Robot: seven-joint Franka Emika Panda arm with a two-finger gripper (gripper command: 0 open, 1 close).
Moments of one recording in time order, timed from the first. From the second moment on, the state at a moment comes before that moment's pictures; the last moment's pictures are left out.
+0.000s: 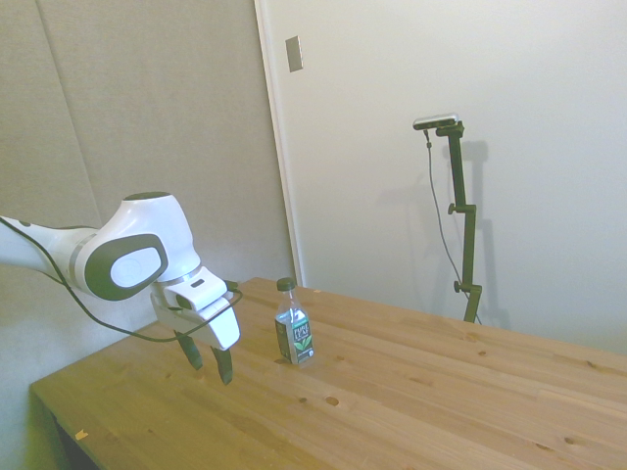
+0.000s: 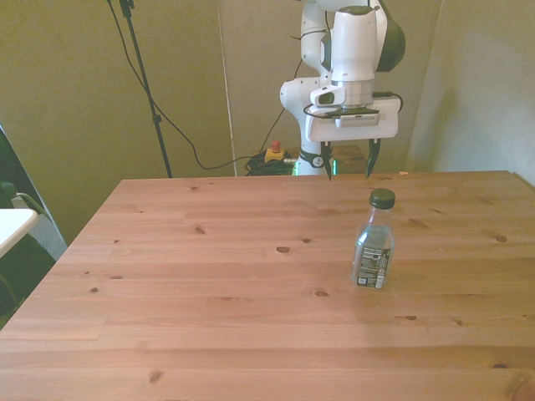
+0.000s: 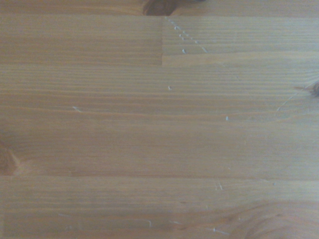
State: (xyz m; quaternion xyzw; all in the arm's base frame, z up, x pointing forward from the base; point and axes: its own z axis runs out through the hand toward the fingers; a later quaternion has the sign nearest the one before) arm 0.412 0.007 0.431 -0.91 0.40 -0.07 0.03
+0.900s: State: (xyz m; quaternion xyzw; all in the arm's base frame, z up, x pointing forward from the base) arm 0.474 0.041 0.480 -0.88 0.46 -0.10 0.02
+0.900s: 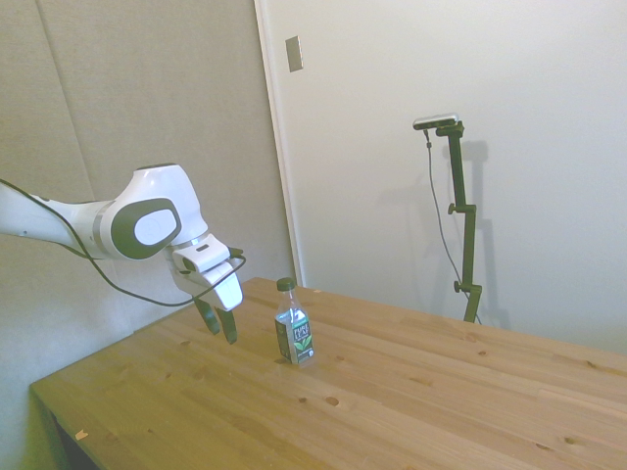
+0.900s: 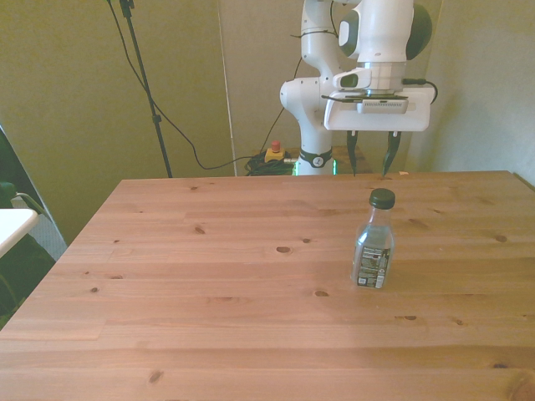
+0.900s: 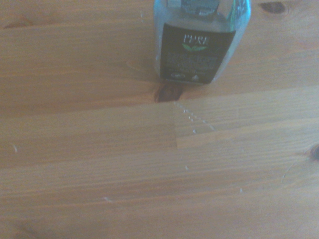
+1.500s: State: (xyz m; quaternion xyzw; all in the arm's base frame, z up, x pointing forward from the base) arm 0.536 0.047 0.491 -0.87 0.48 -0.13 0.03
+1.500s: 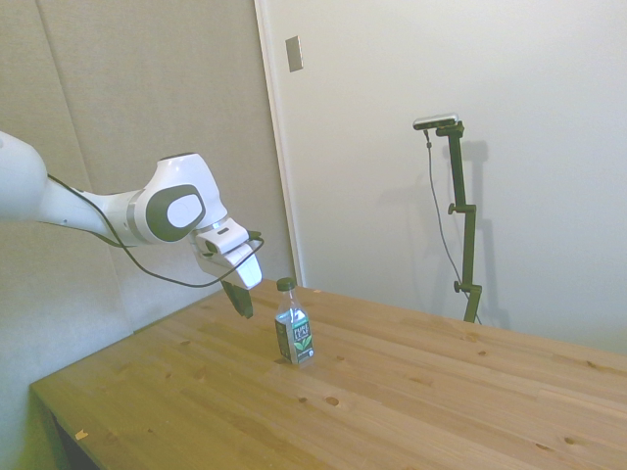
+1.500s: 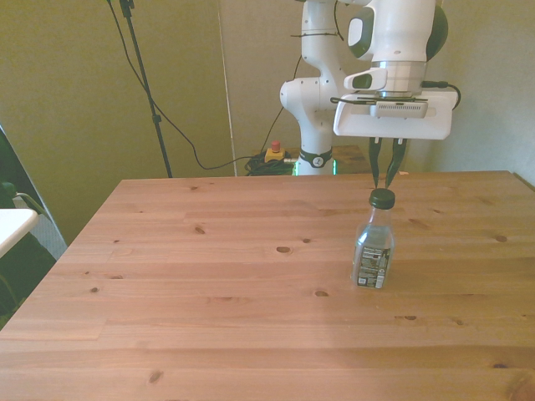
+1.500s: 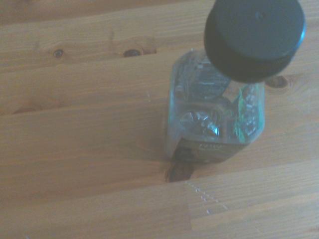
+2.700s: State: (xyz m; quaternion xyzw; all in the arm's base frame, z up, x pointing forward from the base) arm 0.677 0.016 0.493 -0.81 0.54 -0.22 0.03
